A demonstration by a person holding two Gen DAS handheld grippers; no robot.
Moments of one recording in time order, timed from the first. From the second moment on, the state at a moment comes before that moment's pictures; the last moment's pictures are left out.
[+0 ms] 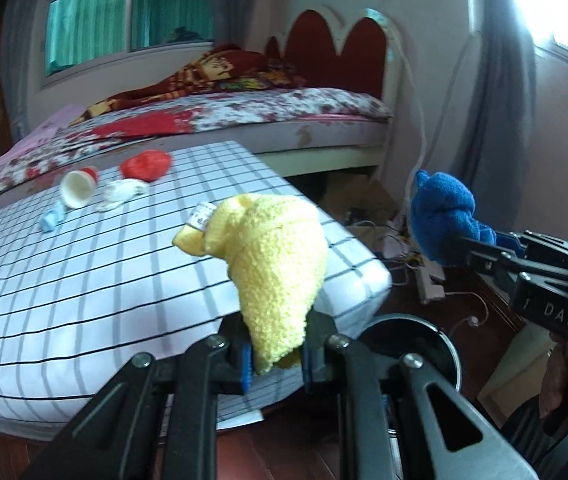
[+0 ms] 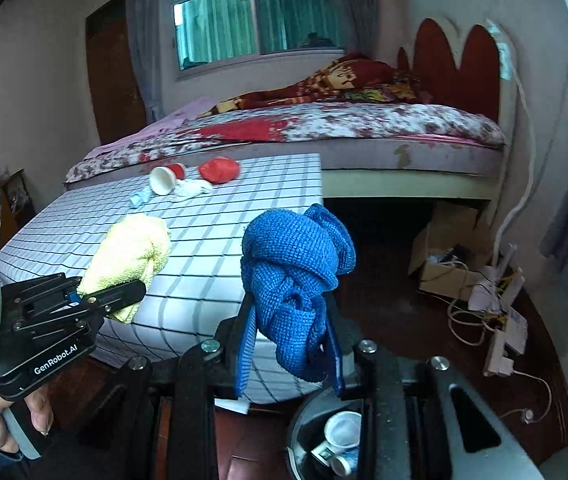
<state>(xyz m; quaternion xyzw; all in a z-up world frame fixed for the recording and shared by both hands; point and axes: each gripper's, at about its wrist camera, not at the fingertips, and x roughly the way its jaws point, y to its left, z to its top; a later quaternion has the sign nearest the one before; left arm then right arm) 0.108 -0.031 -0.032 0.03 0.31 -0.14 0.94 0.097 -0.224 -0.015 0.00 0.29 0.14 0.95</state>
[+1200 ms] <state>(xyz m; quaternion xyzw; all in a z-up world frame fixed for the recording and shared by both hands) 0.117 -0.153 -0.153 0.05 0.44 -0.27 0.86 0.093 -0.343 -0.169 -0.04 0.45 0.06 0.89</state>
